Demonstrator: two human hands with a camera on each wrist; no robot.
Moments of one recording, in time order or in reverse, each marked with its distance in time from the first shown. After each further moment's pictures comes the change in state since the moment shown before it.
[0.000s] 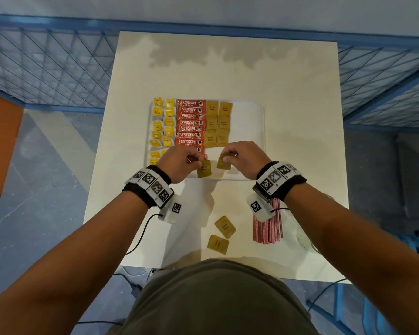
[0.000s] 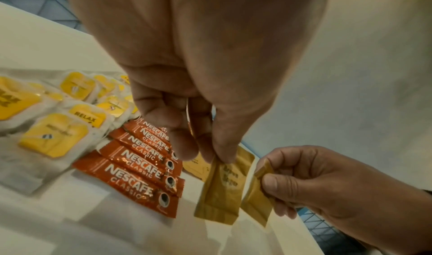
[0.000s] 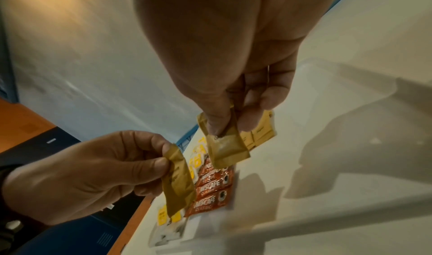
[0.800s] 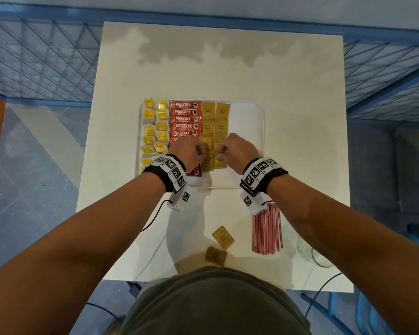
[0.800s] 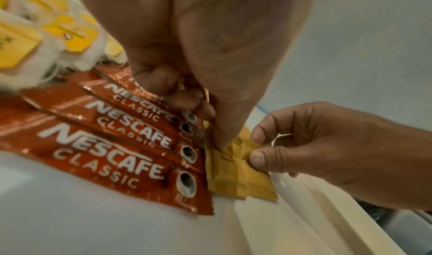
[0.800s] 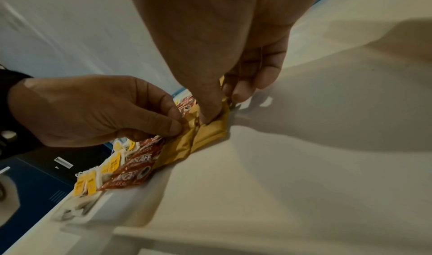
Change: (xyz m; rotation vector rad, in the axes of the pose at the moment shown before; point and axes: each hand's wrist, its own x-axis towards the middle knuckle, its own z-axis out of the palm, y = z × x) left_hand 0.083 -0.006 0.016 0.206 0.027 -0.061; right_hand 0.060 0.012 0.010 -0.214 0.014 0.093
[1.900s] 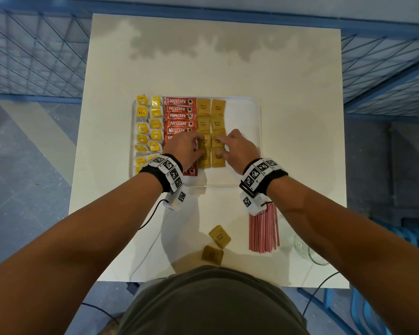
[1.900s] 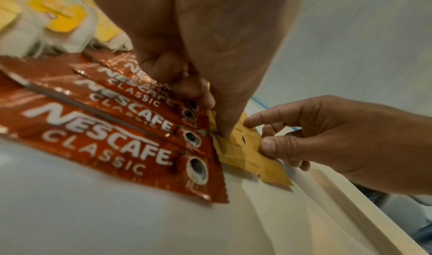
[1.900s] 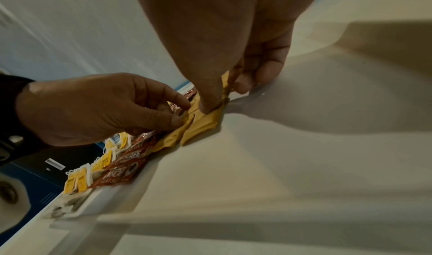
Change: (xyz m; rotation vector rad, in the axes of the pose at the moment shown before) left_hand 0.007 -0.004 0.010 -0.003 0.098 0.019; right_hand -0.001 0.019 0.009 0.011 0.041 0.014
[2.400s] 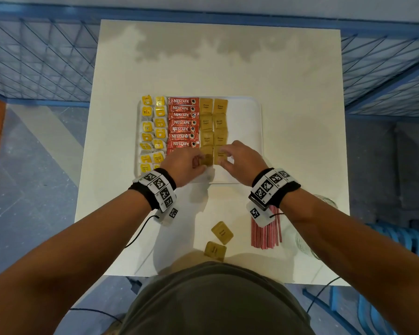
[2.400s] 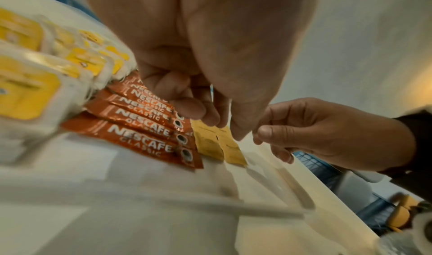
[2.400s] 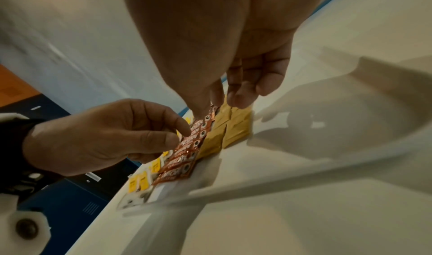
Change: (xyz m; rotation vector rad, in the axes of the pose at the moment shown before) left_hand -0.053 -0.004 -0.003 0.002 -0.102 0.138; right_hand -0.041 -0.003 0.002 0.063 -0.005 -0.078
